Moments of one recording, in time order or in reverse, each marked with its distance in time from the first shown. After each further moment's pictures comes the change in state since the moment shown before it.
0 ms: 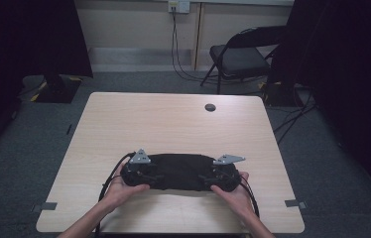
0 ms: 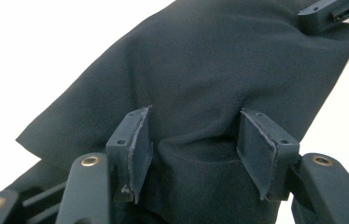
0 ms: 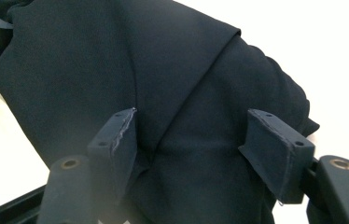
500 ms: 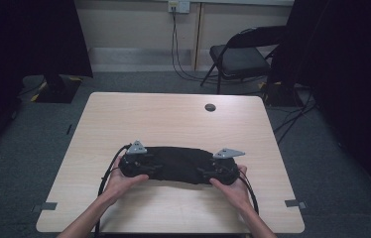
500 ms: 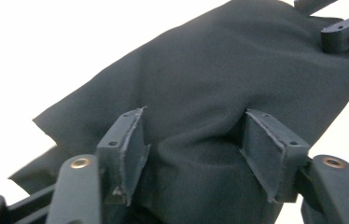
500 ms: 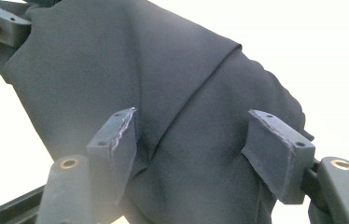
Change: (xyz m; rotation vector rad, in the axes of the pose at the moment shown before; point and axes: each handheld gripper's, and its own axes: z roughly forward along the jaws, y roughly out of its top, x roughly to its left) left arm 0.019 0.011 -0.004 -0.068 0.044 -0.032; right arm -0.010 0.013 0.005 -0.060 0.015 0.004
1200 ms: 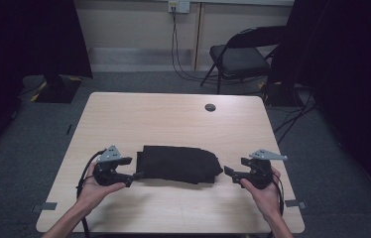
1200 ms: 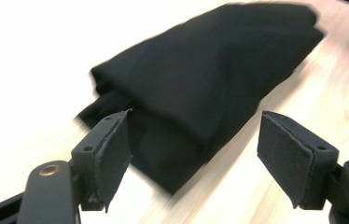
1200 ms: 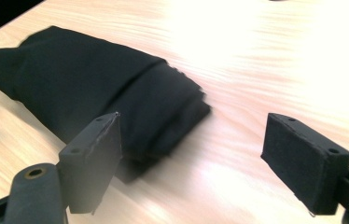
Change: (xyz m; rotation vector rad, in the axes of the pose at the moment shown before) left arm 0.005 -0.028 -0.076 -0.021 0.027 -0.021; right arm -0.037 -0.018 -0.084 -0.109 -0.074 0.150
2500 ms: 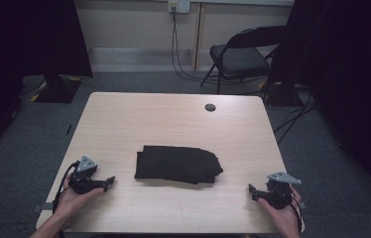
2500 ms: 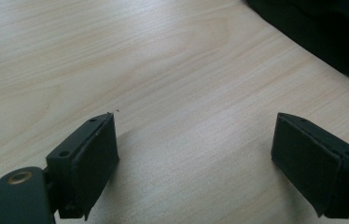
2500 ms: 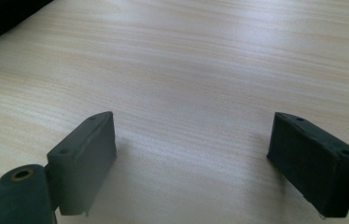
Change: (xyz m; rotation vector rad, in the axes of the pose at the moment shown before) left arm 0.050 -0.075 -0.011 0.095 0.306 -0.126; right arm -0.047 -0.081 -0.015 0.118 -0.317 0.019
